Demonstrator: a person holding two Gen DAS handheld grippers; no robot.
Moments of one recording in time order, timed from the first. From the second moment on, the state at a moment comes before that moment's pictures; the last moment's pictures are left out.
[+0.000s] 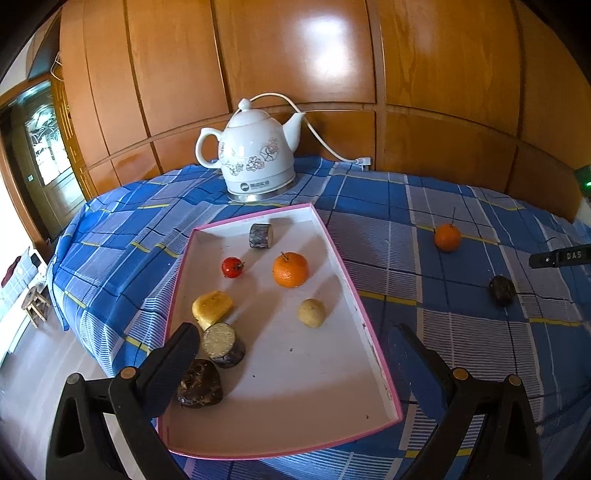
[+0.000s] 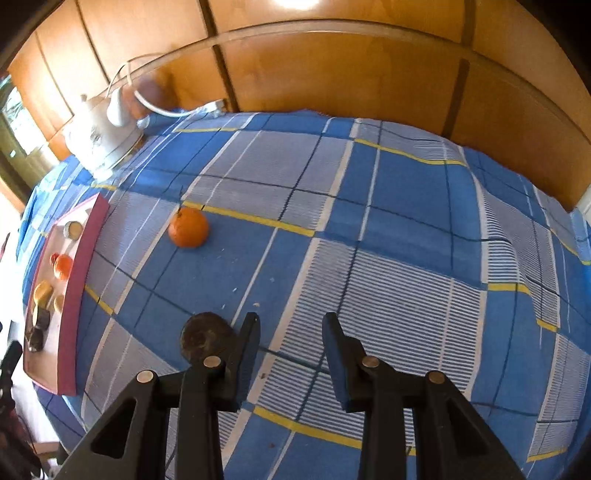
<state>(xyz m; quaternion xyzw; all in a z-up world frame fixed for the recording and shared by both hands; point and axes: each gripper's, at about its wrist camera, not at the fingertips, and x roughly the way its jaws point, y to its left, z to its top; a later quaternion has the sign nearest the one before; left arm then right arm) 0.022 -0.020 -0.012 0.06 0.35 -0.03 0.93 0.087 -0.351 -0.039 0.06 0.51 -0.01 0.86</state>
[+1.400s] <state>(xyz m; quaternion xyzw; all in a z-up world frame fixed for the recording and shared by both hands) 0.047 -0.083 -0.010 0.07 0.38 -0.15 0.91 0.102 -0.307 -0.074 0.00 0.56 0.07 0.82</state>
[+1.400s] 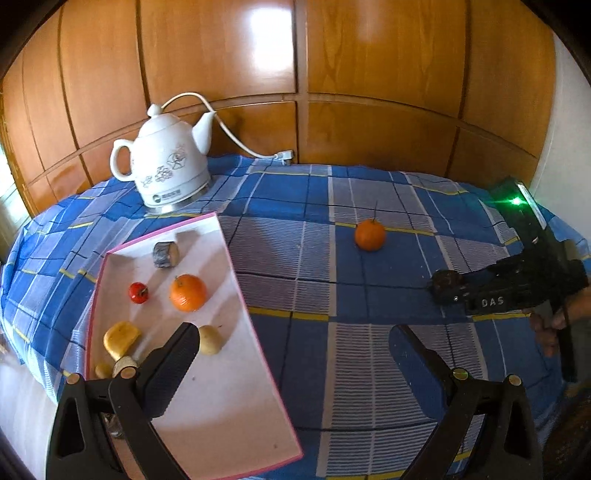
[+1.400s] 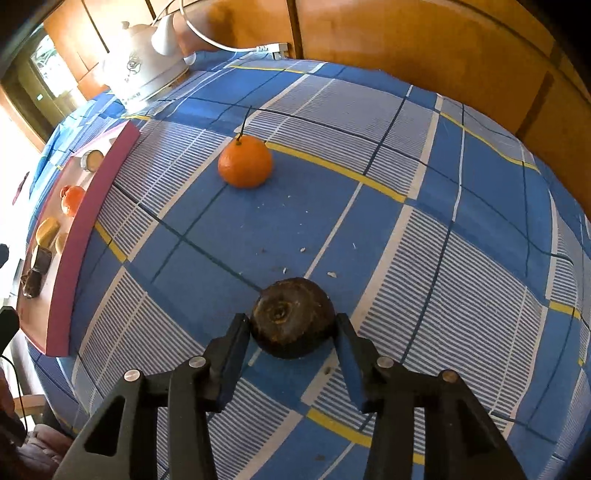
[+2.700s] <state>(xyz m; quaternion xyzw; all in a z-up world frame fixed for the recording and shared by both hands) 0.204 -0.210 -0.061 0.06 0.50 -0.24 0.83 0.101 -0.296 -0.073 -0.04 0.57 0.05 0.82</state>
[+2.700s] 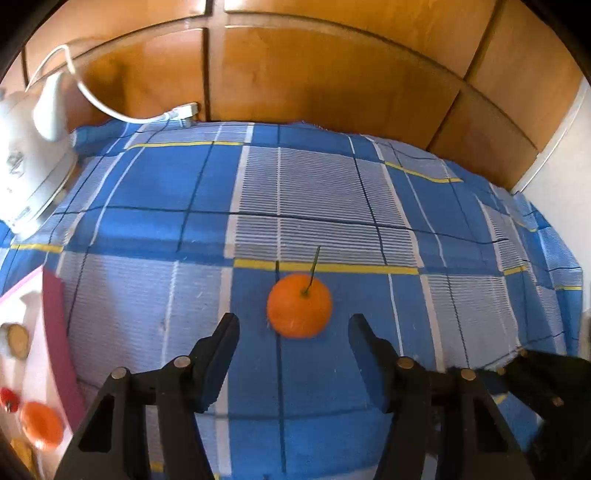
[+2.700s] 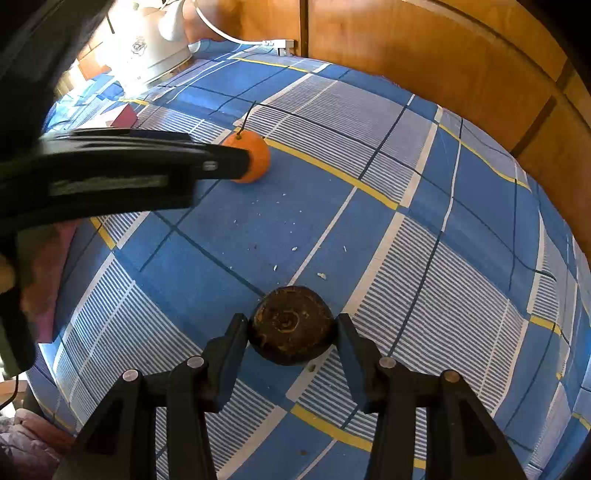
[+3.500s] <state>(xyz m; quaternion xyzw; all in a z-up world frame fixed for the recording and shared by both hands) 0.120 -0.170 -0.061 0.05 0.45 -0.24 0.86 0.095 -0.296 -0.074 -0.05 0.56 0.06 0.83</state>
